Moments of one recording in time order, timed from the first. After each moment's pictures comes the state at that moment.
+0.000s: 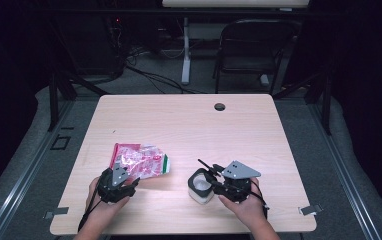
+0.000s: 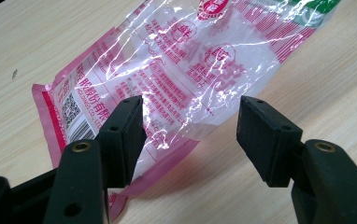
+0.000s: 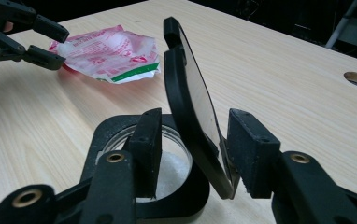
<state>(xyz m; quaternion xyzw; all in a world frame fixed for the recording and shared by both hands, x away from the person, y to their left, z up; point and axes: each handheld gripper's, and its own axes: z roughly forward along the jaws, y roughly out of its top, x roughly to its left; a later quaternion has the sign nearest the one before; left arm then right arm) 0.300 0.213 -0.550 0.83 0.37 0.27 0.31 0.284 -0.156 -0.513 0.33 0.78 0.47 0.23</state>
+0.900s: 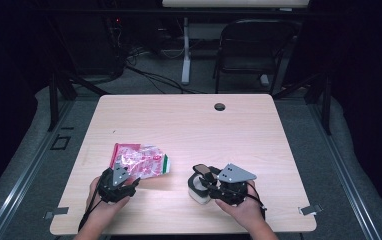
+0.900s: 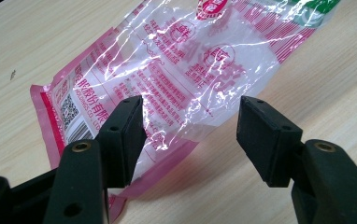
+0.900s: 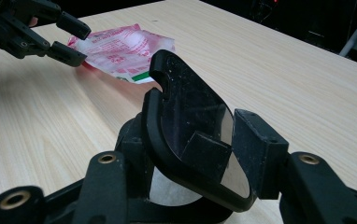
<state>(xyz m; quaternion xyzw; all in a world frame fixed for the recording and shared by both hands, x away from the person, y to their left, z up) 0.301 0.212 -0.551 0.83 0.37 0.27 0.31 0.278 -0.147 -0.512 0.30 0.80 0.47 0.22</state>
